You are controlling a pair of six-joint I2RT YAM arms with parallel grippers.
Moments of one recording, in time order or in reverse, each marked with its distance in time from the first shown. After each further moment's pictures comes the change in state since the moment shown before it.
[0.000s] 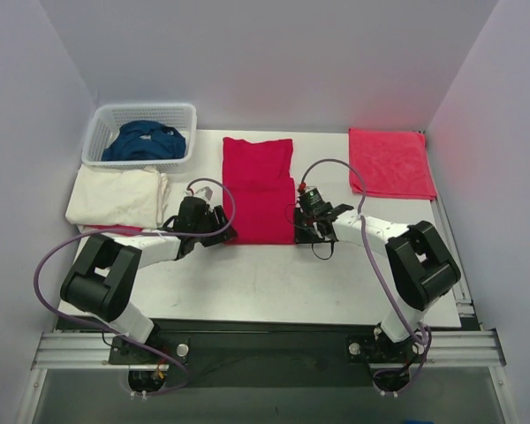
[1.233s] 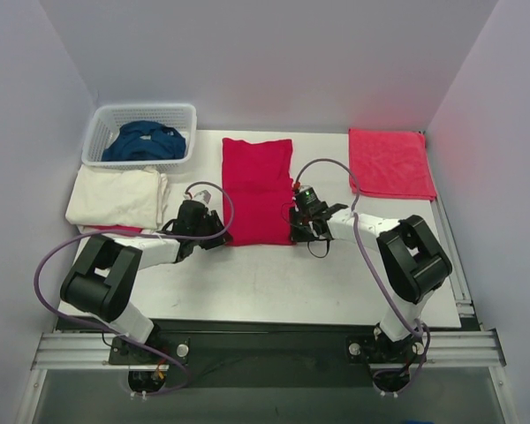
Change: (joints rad) left arm 0.003 -0.001 -0.028 0.026 0.000 -0.019; right arm 0.007 0.081 0.027 0.068 -0.040 -0.017
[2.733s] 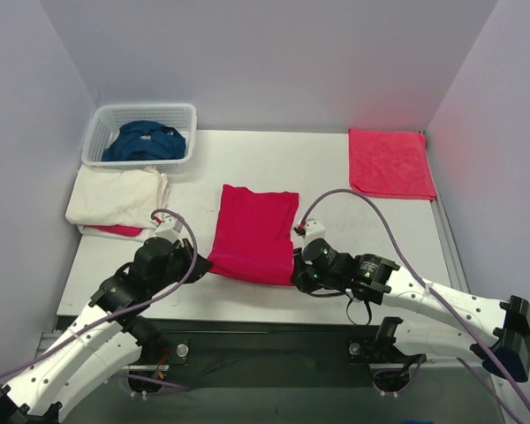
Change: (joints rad) left arm -0.223 -0.966 -0.087 -0.727 -0.188 -0.056; right arm 0.448 -0.721 -0.211 -0.333 0.159 0.179
